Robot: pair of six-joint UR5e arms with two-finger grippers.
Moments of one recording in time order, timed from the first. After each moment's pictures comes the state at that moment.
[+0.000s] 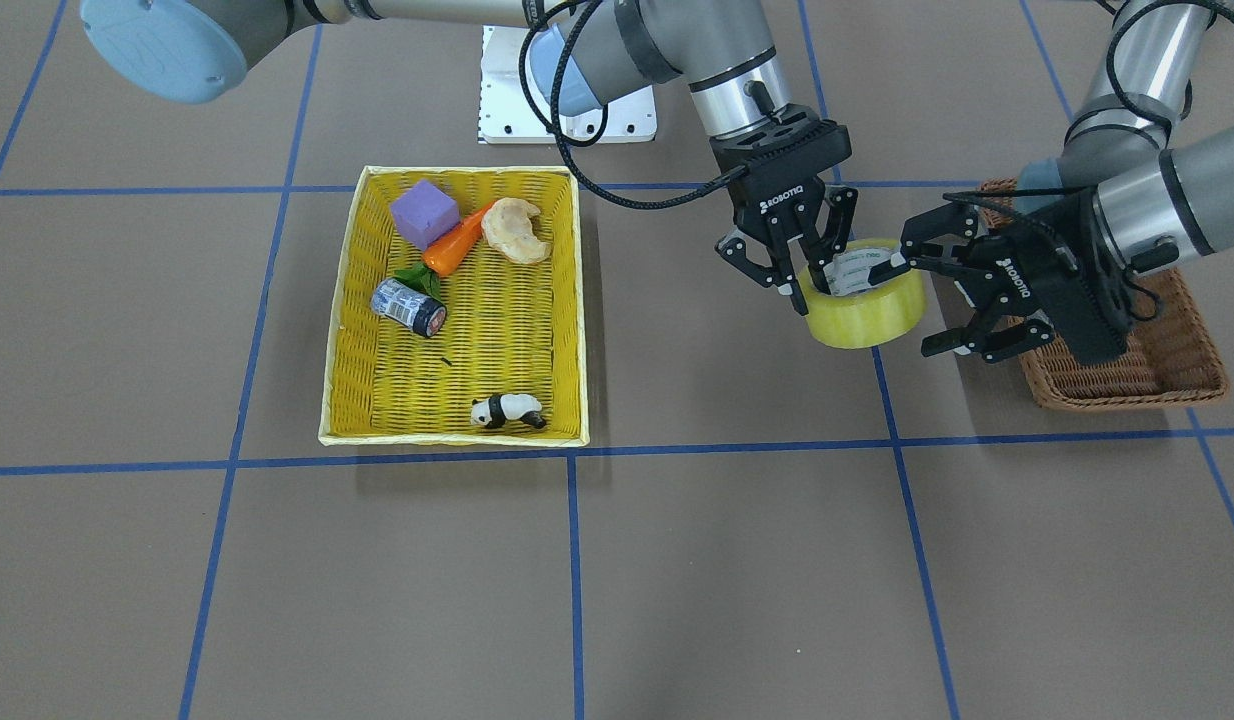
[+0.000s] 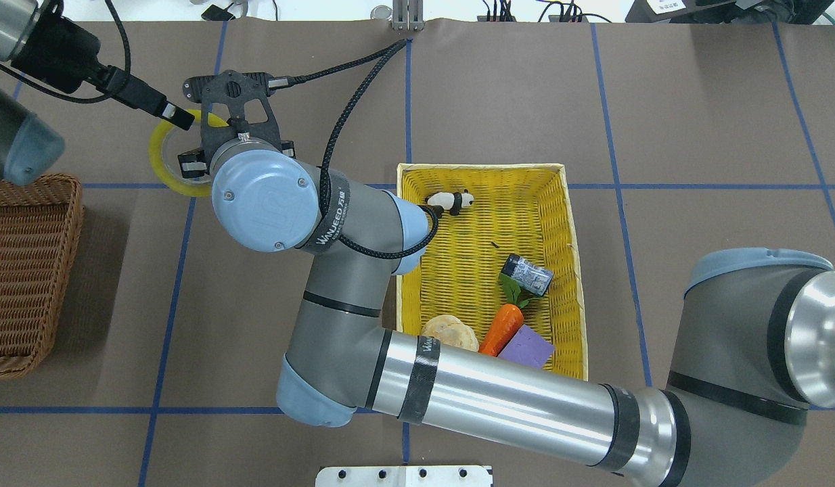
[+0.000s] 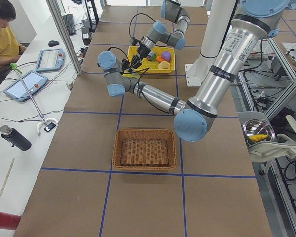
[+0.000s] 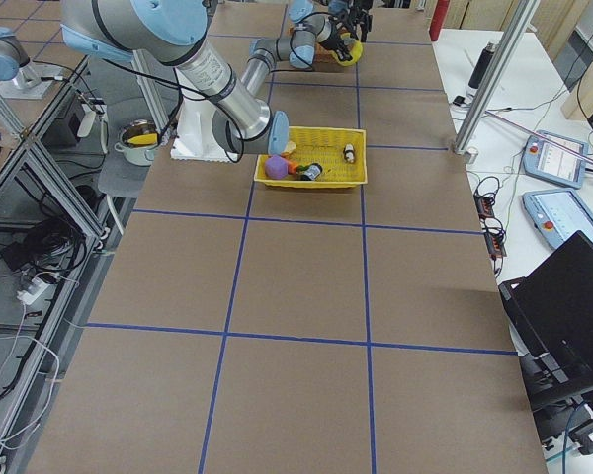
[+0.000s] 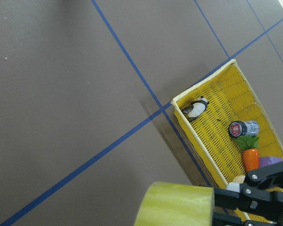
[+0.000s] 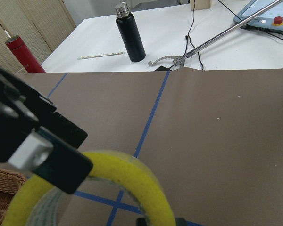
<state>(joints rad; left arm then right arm) -1.13 -2.03 -1.48 -2.48 -2.72 -0.71 0.39 -0.43 1.28 -1.07 1.31 1.06</state>
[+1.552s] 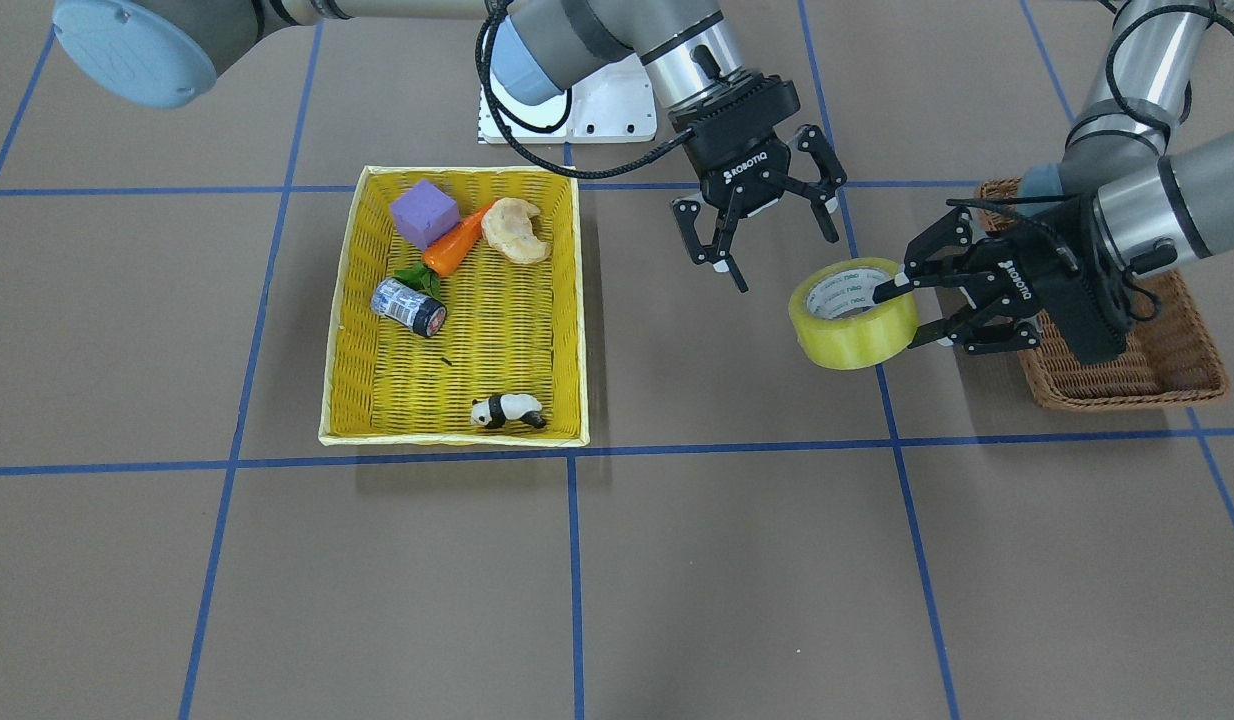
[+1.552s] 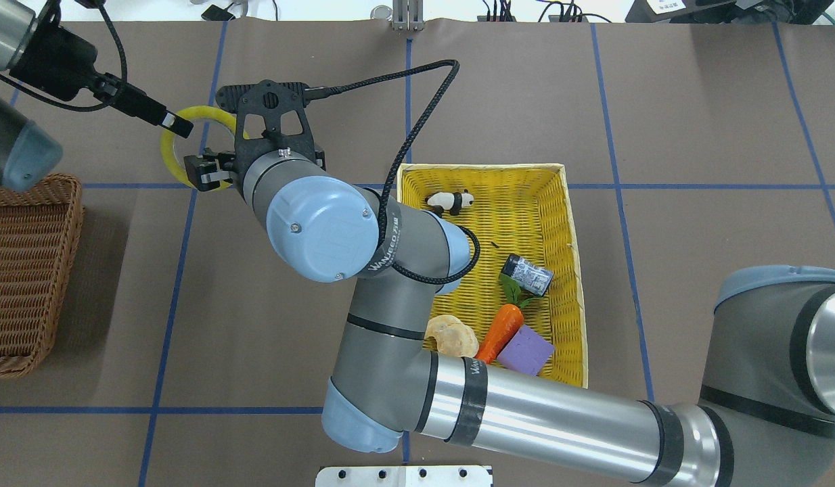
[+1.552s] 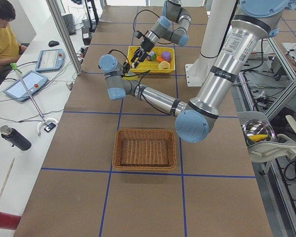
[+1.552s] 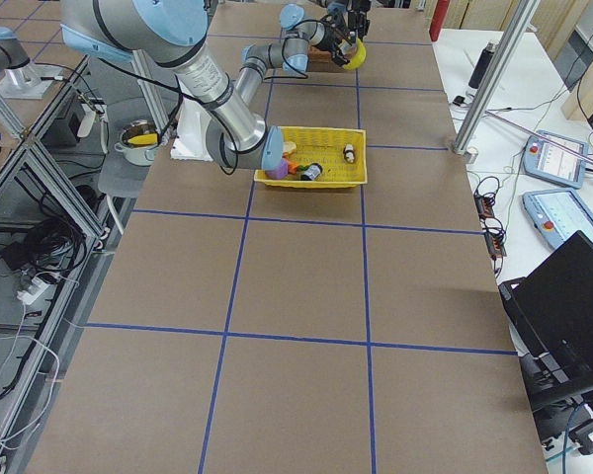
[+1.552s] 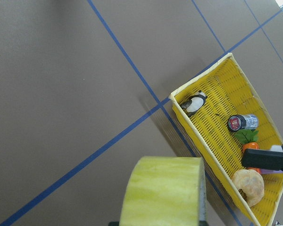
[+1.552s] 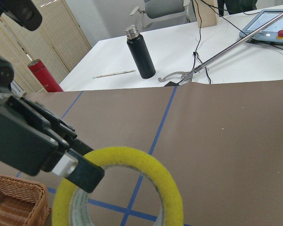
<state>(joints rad) -1.13 -2.01 -1.47 -2.52 -2.72 -0.71 0.38 -0.56 1.45 -1.01 1.27 1.06</state>
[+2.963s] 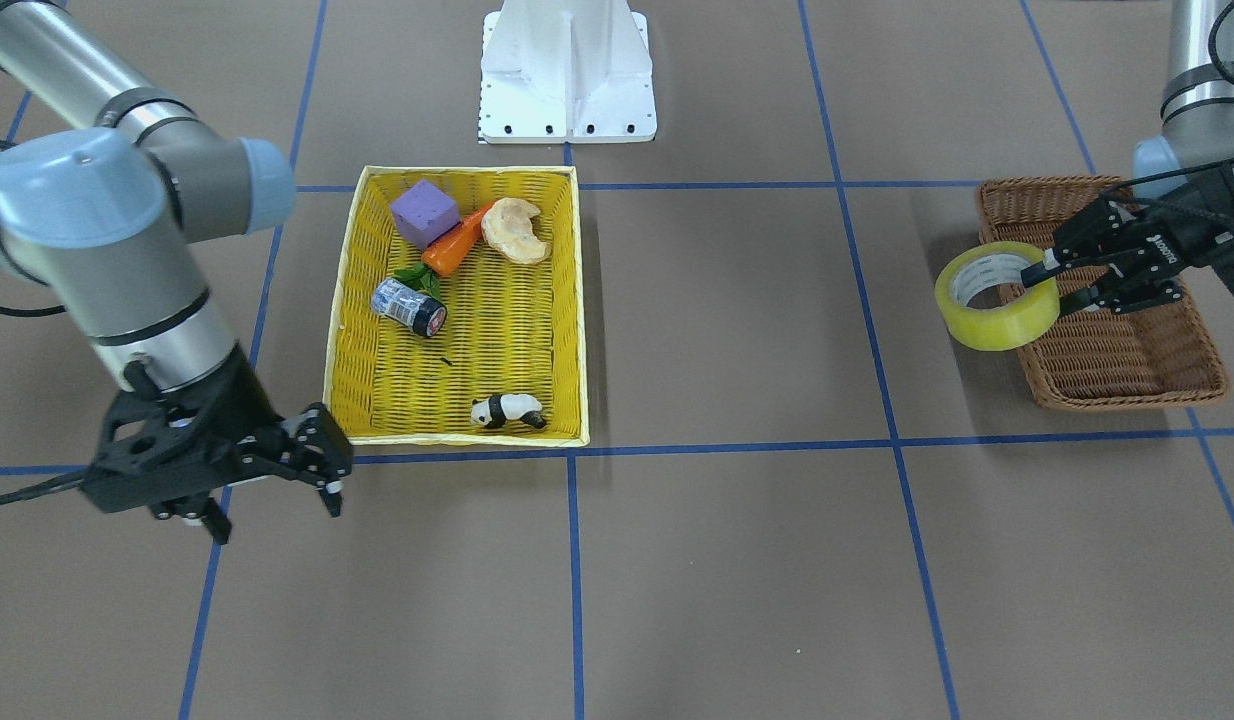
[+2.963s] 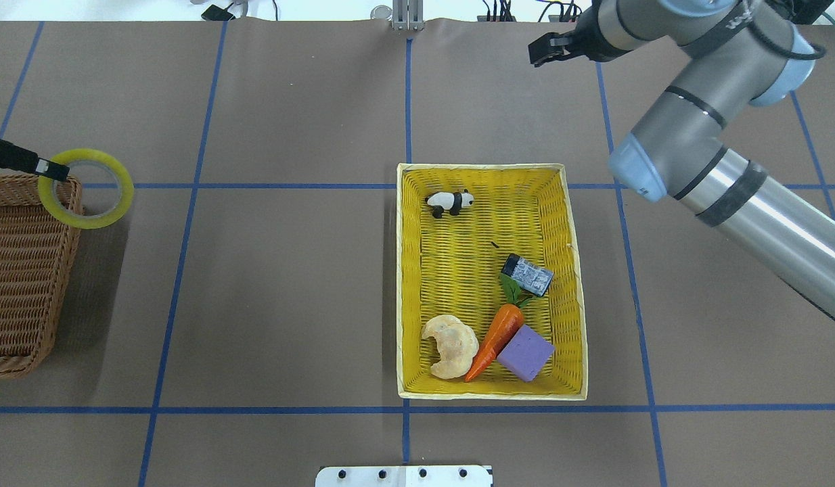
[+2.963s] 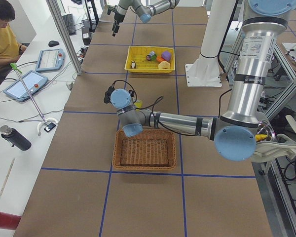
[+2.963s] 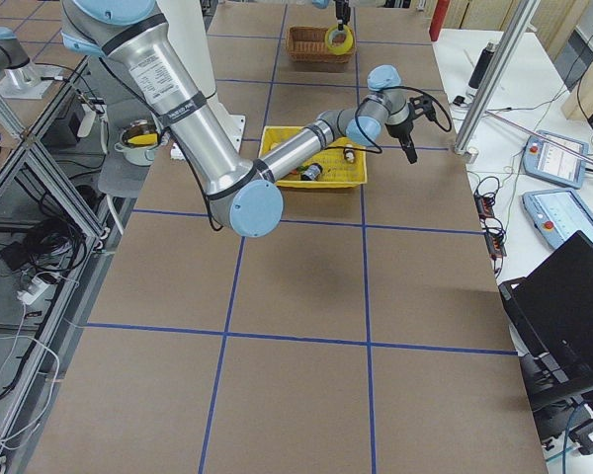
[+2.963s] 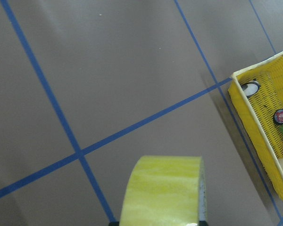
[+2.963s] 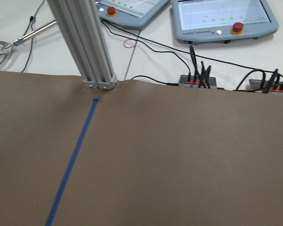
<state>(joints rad) -1.25 -1.68 -1.49 -2.71 -2.72 -0.85 1.00 -0.97 1.49 -1.18 1.93 0.72</state>
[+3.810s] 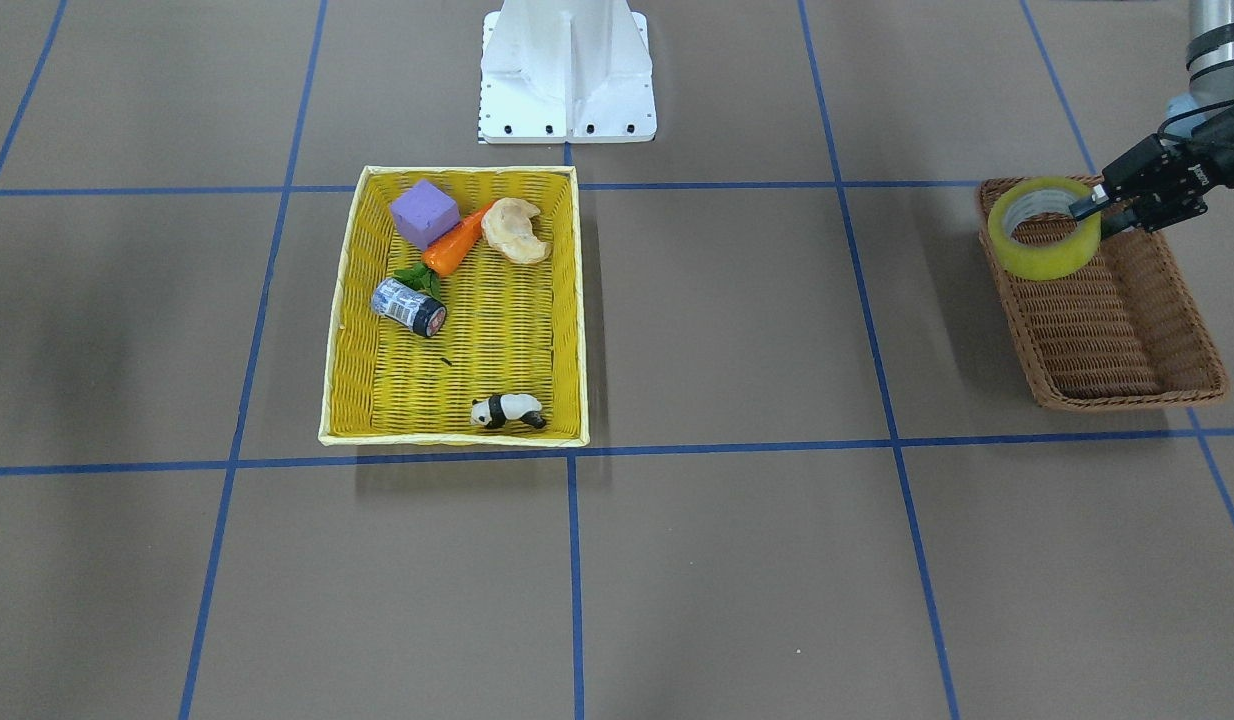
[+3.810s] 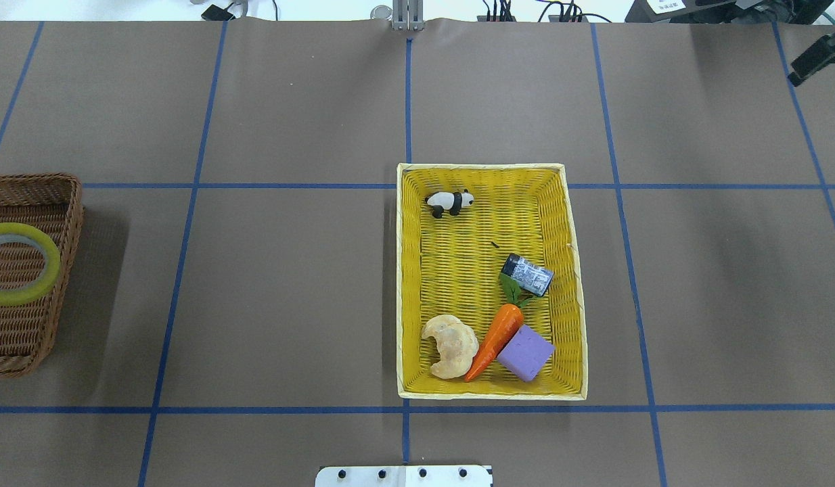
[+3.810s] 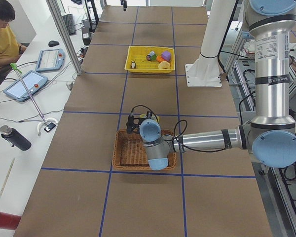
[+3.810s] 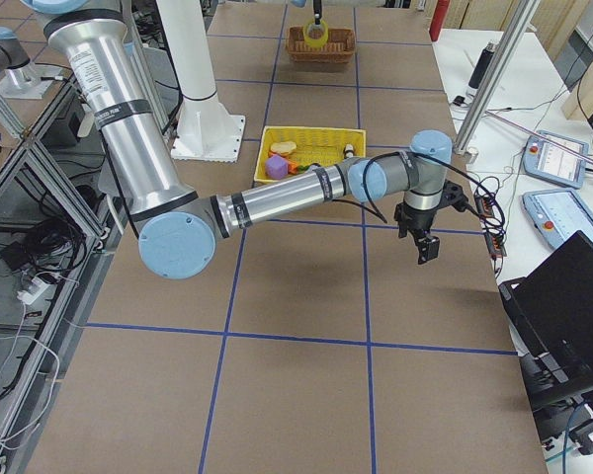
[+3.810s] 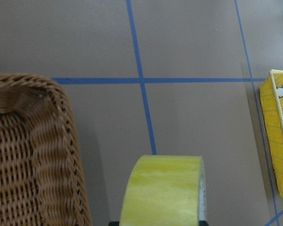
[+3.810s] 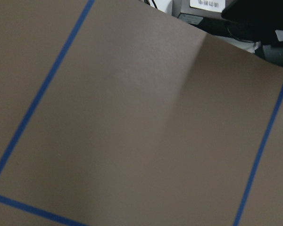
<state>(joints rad) -1.26 -1.45 -1.43 -3.11 -2.72 -1.18 1.40 -1.23 1.51 -1.61 2.18 -0.14</state>
